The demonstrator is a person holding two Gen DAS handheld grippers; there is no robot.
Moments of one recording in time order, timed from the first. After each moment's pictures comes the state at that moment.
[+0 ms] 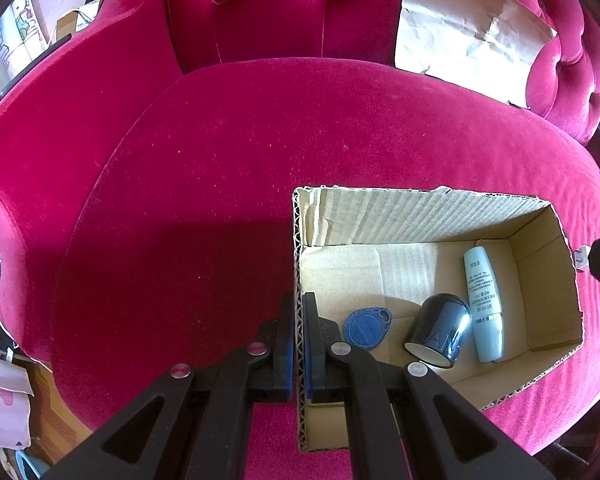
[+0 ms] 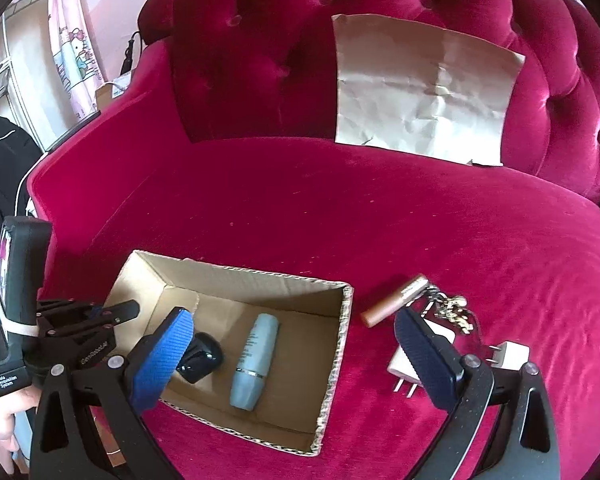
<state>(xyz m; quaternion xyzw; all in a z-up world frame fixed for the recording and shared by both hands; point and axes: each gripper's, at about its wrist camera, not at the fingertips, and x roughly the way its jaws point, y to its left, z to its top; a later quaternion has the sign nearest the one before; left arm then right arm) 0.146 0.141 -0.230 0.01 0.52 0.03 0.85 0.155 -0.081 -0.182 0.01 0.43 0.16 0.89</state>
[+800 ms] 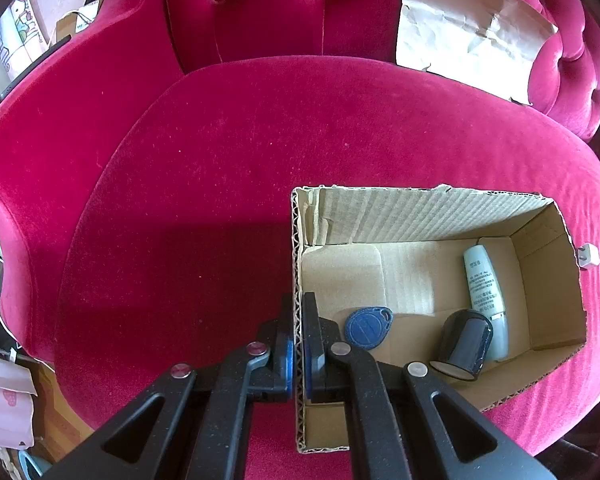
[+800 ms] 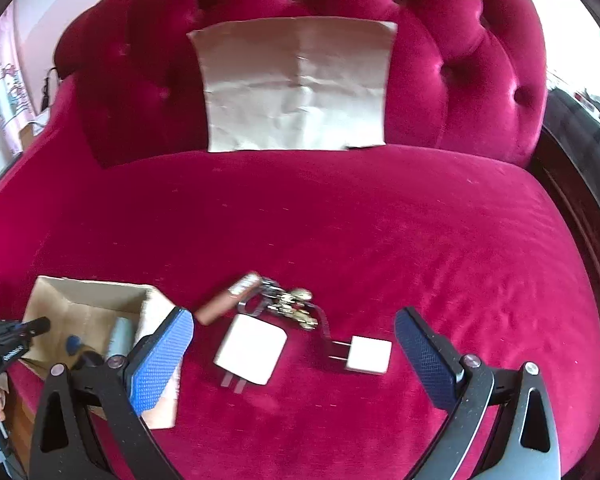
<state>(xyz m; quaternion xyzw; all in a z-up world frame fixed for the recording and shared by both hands) 0.147 0.137 -0.232 0.01 0.53 0.04 0.85 0.169 -0.208 -0.187 0.02 0.43 0.04 0.90</state>
